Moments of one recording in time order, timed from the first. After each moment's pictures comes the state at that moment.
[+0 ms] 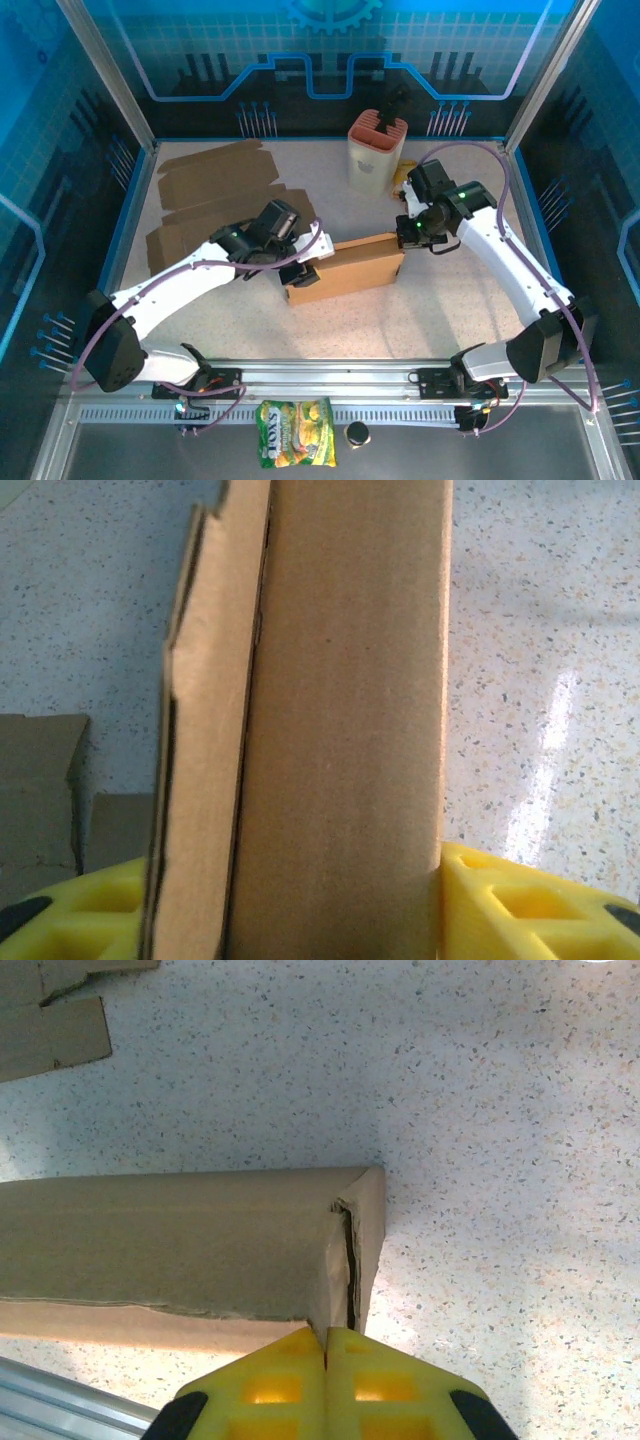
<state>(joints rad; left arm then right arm) -0.65 1.36 1.06 -0.65 0.26 0.46 0.39 1.39 1.36 -1.20 -0.10 0.28</state>
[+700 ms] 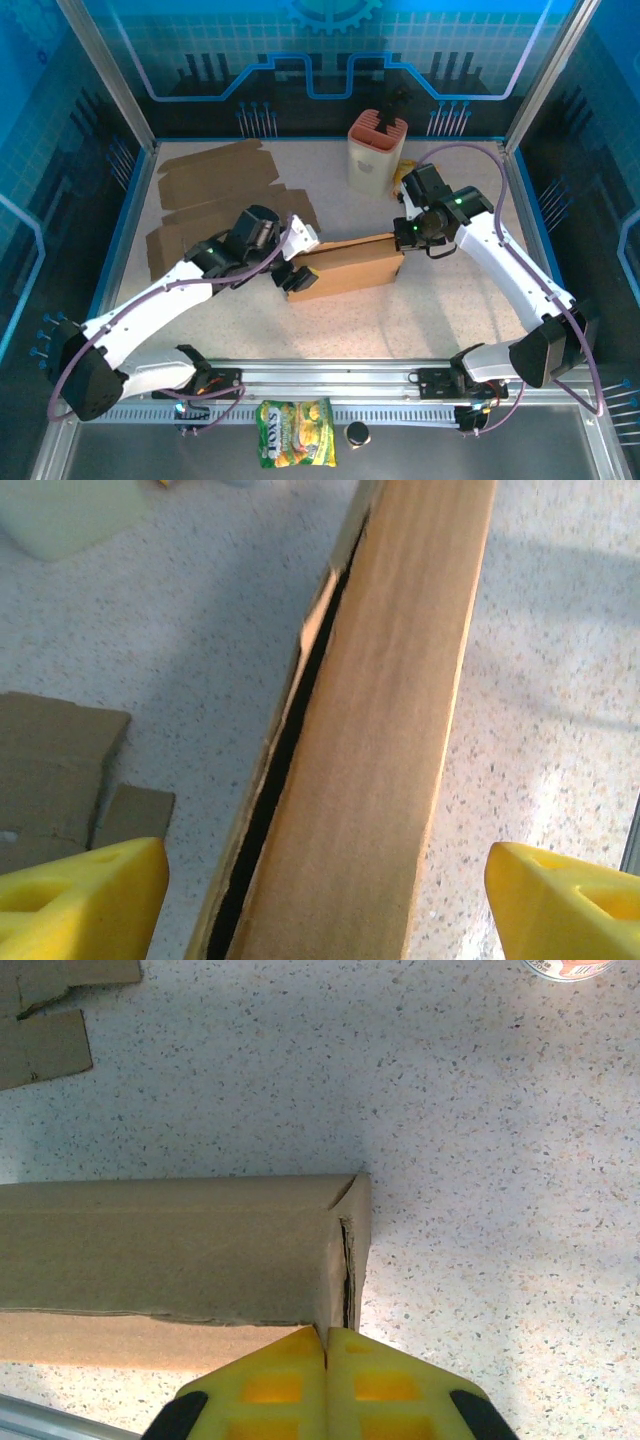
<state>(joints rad) -0.63 1.16 0.94 -0.52 0.27 0.25 0.43 1.37 1.35 -1.17 -0.02 0.32</state>
